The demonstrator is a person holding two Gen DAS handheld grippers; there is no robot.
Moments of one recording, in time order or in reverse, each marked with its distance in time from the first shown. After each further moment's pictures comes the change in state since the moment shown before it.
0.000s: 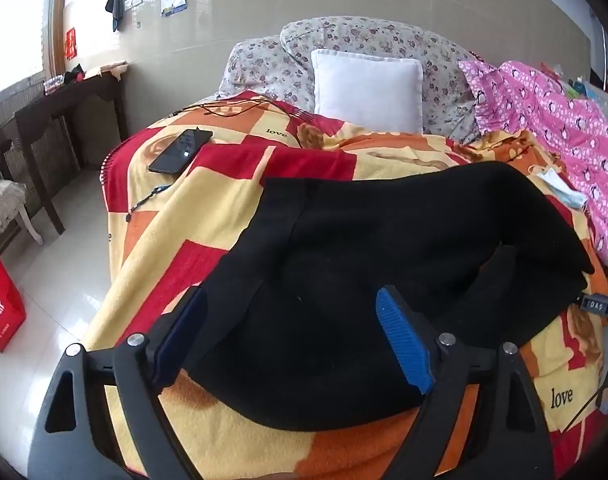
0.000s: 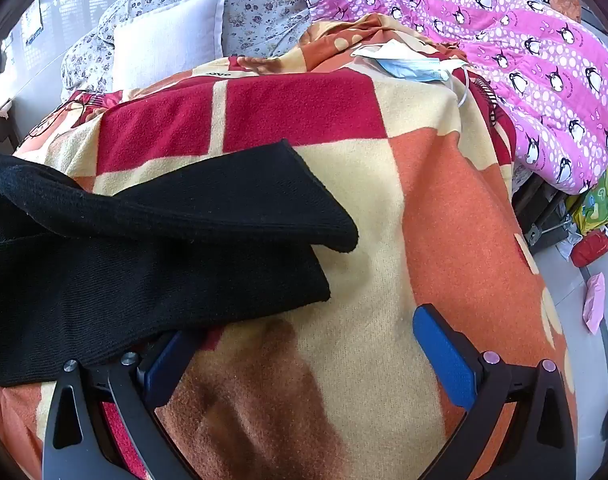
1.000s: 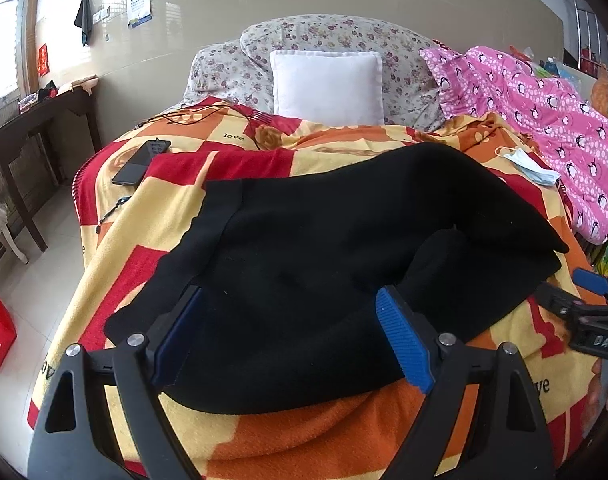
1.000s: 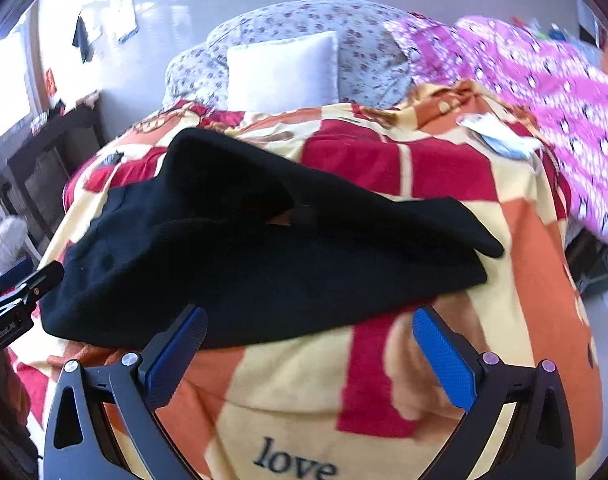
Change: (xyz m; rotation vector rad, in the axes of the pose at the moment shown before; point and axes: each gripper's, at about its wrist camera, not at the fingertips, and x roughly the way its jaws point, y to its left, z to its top) left arm -0.018 -0.053 -0.006 0.024 -0.008 -0.078; right arm -0.103 0.111 -0.037 -0.174 -0.152 0.230
